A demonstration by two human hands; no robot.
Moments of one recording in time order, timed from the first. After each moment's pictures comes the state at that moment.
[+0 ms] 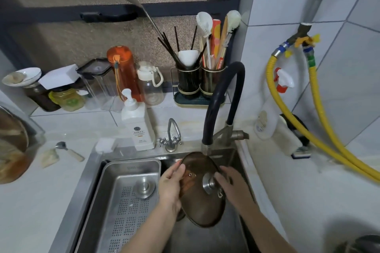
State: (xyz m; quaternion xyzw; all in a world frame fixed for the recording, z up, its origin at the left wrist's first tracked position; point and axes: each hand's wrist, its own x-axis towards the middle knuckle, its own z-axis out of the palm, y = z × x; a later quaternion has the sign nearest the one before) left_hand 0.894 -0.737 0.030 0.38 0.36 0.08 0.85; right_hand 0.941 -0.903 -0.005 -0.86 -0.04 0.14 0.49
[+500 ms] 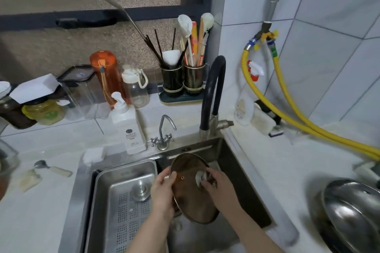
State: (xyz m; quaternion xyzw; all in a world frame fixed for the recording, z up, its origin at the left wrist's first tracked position) left_hand 0.846 -0.701 0.019 0.46 0.33 0.03 0.82; right_hand 0.863 -0.857 0.000 -0.90 0.00 0.07 0.43
